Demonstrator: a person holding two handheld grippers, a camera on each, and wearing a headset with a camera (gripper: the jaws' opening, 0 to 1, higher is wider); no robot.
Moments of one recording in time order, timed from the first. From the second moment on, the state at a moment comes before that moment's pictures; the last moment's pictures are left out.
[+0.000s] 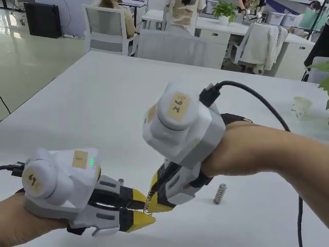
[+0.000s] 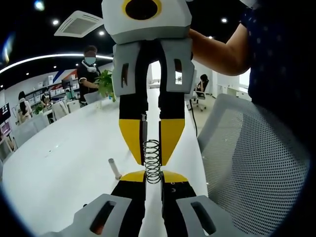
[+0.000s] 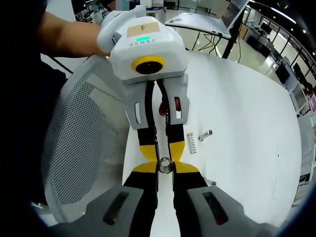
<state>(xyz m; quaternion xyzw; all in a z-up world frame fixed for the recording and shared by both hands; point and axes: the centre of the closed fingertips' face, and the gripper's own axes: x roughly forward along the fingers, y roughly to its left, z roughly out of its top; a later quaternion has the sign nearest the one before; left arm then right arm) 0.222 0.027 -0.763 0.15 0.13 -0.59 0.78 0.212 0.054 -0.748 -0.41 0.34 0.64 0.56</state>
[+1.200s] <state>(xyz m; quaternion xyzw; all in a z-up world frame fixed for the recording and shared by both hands) 0.230 0.055 -0.757 0.12 0.14 -0.55 0.82 0.232 0.034 -0.748 -0.42 0.35 0.61 0.57</state>
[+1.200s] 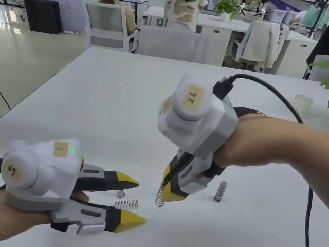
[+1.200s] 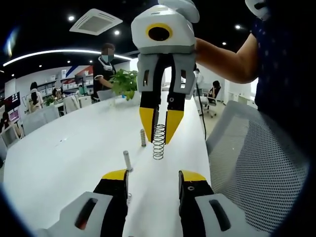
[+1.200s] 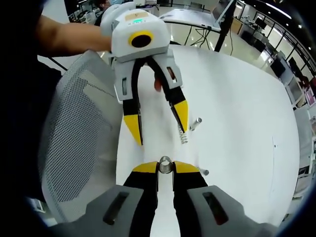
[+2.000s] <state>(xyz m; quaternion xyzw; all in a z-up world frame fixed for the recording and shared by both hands) 0.236 0.101 -0.765 0.09 0.14 -0.48 0.86 0.248 0.015 -0.748 -0.42 0.37 0.59 0.59</state>
